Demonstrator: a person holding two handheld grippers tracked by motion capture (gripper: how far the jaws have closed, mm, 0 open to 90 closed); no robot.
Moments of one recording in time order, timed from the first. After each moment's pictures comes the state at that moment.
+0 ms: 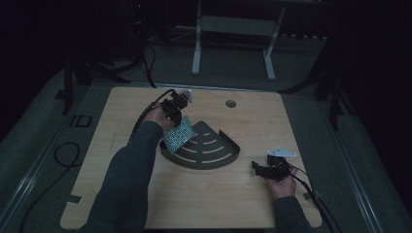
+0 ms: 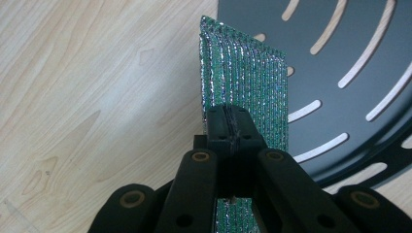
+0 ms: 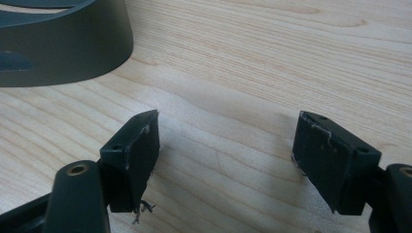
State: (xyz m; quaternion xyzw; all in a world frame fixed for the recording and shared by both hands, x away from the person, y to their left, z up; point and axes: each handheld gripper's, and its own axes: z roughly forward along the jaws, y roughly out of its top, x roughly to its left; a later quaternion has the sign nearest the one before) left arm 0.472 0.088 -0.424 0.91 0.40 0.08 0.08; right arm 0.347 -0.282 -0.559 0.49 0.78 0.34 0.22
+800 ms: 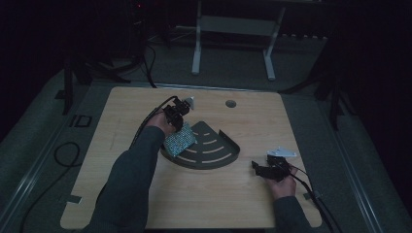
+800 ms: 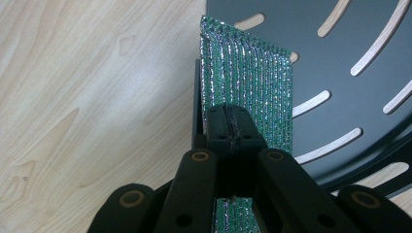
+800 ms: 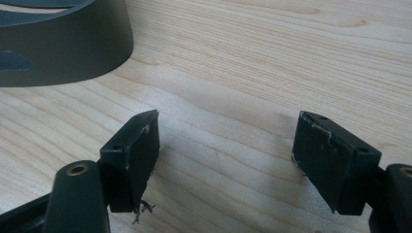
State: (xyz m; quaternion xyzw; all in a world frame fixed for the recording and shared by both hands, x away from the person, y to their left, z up) left arm 0.470 0.083 -0.448 0.91 0.39 0.07 0.07; right arm 0.347 -0.282 -0.559 0.49 0.78 0.34 0.22
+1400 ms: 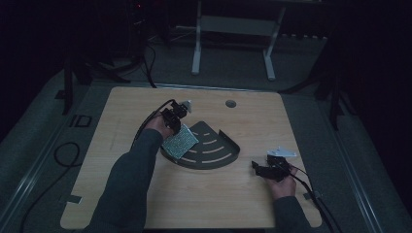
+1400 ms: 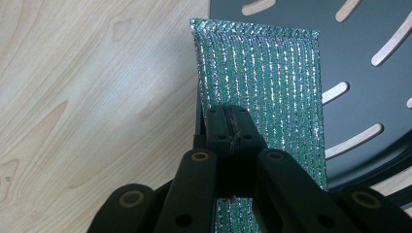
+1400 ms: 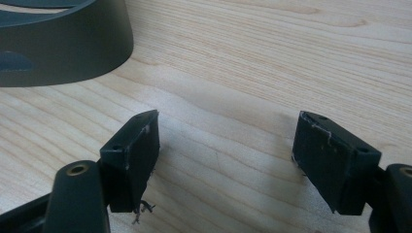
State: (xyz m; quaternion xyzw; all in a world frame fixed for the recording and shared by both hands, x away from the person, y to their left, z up) left arm 0.471 0.090 -0.463 0.91 0.39 0.07 0.07; right arm 0.347 -0.282 -0.559 0.49 0.78 0.34 0.22
